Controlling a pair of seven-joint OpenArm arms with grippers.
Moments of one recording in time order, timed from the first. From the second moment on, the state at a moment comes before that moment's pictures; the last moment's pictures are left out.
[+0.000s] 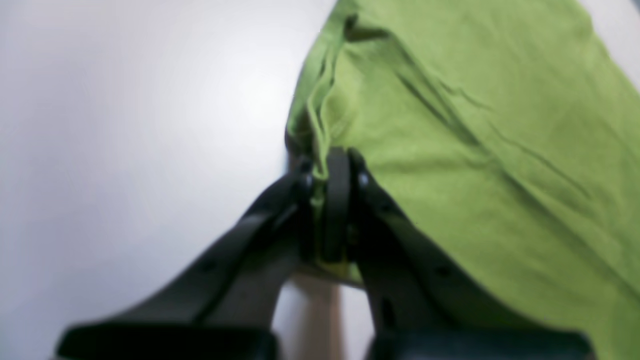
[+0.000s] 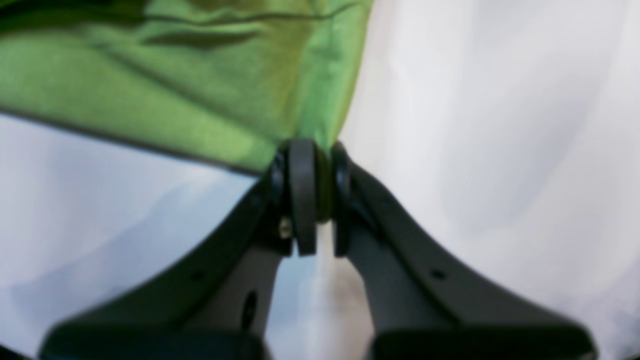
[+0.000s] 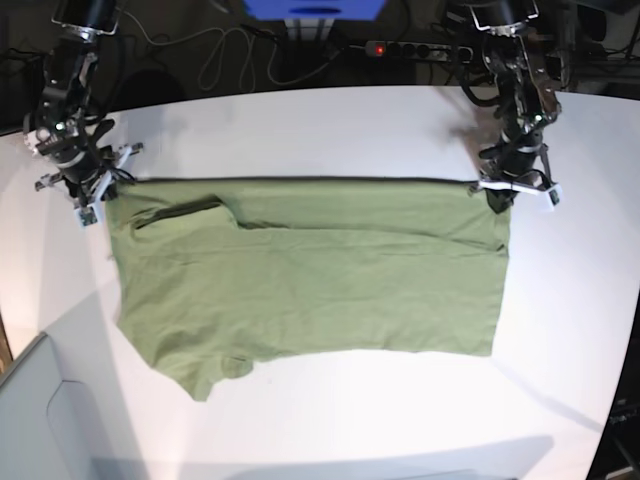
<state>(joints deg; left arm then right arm) 17.1 -8.8 -24.1 87.7 -32.9 -5.4 27.7 -14.1 13.3 24.2 98.0 4.4 35.4 -47.5</state>
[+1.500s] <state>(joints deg) 39.9 -8.7 -24.2 103.6 -33.2 -5.1 28.5 -31.9 14.1 24.3 114.3 4.6 35.8 -55.1</state>
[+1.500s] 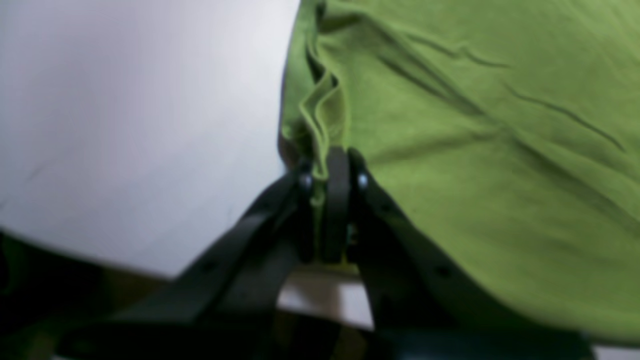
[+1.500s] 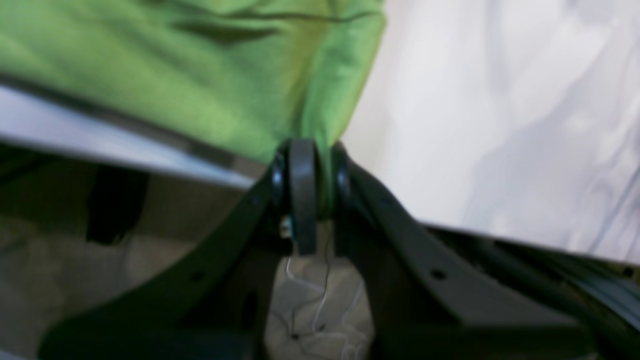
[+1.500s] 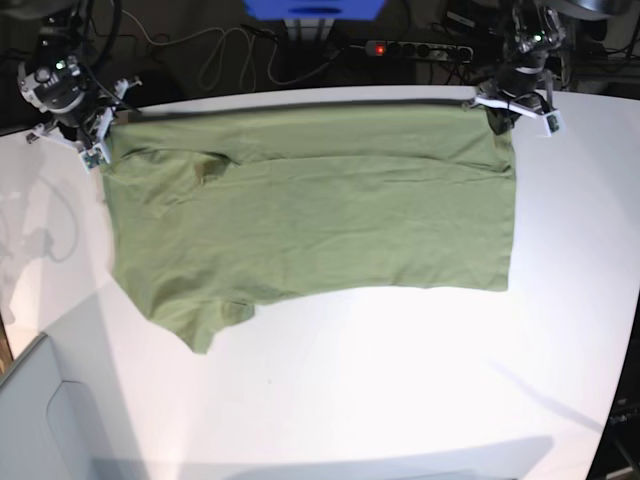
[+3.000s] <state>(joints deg) 37.0 -5.2 -34.3 116.2 -32.2 -5.2 36.4 -23.0 11.0 27.0 122.0 3.7 35.8 -56.1</state>
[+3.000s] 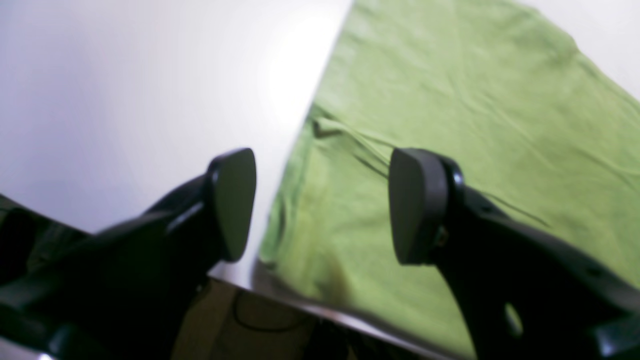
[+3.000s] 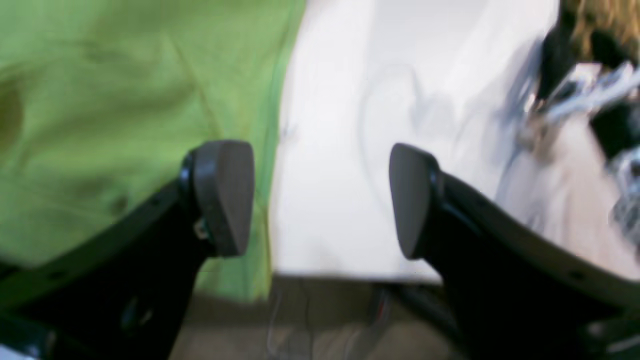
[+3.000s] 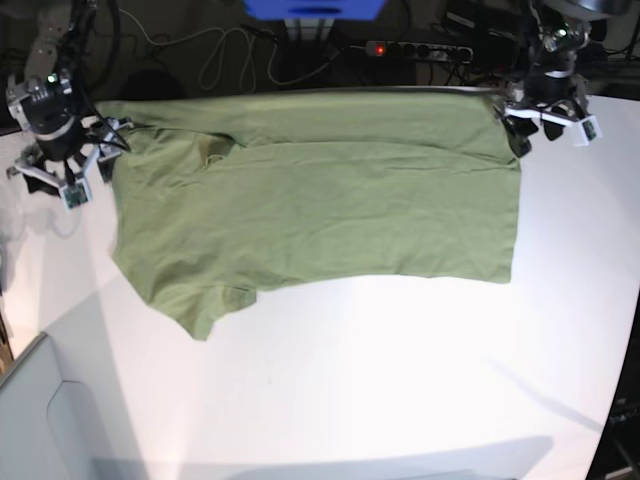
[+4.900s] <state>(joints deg) -0.8 -8.5 -25.3 78.4 -22.1 -4.6 28.8 -9.7 8.2 19.3 117.4 4.2 35.8 -55.5</state>
